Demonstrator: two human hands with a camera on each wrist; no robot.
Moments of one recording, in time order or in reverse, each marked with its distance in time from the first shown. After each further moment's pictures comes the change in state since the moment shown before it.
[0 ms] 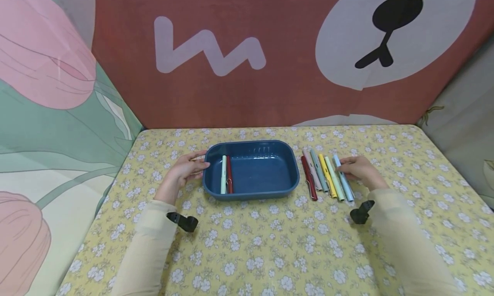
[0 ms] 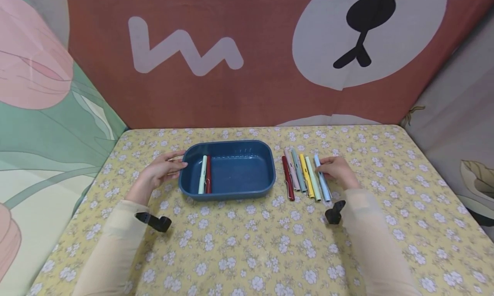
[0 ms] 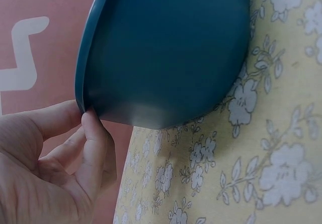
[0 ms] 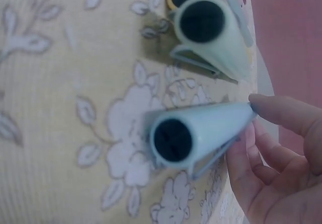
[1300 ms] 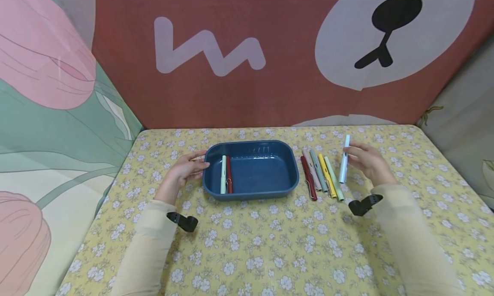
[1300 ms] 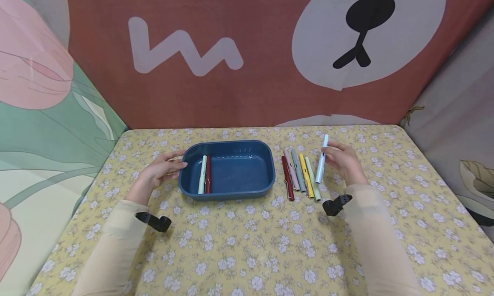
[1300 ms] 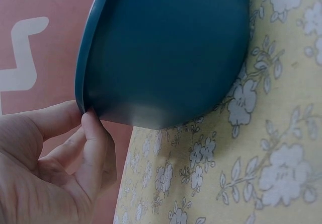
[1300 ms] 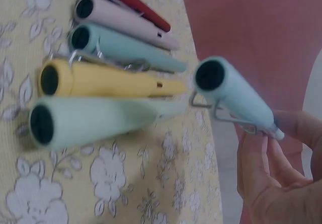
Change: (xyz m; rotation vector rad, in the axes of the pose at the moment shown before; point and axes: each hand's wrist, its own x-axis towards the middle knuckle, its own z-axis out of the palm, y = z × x) left_hand -0.002 0.001 0.000 0.000 0.002 0.001; right_hand -0.017 -0.022 -0.018 0.538 0.058 -0.025
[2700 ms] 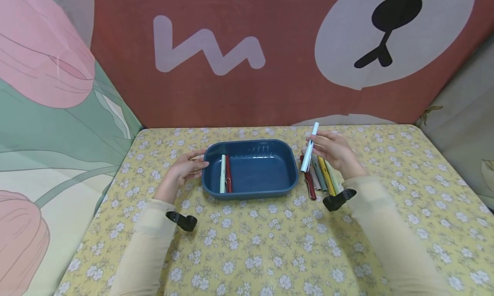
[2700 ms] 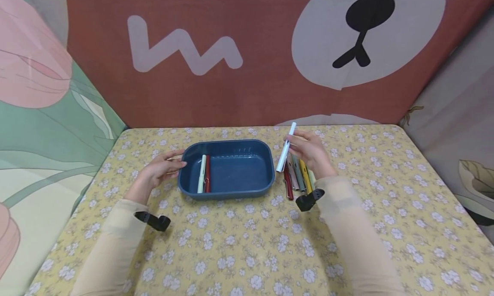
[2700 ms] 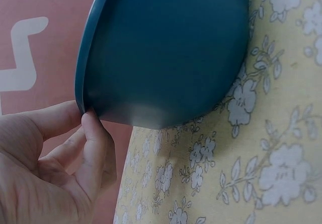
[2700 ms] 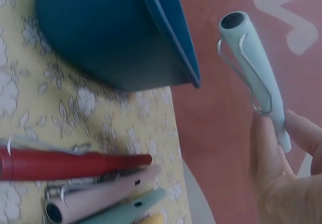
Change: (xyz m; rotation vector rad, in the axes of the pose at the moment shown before) left_hand 0.000 0.000 -0.002 0.008 -0.020 -0.008; right_hand -0.017 -0.041 0.075 0.294 -0.214 -0.089
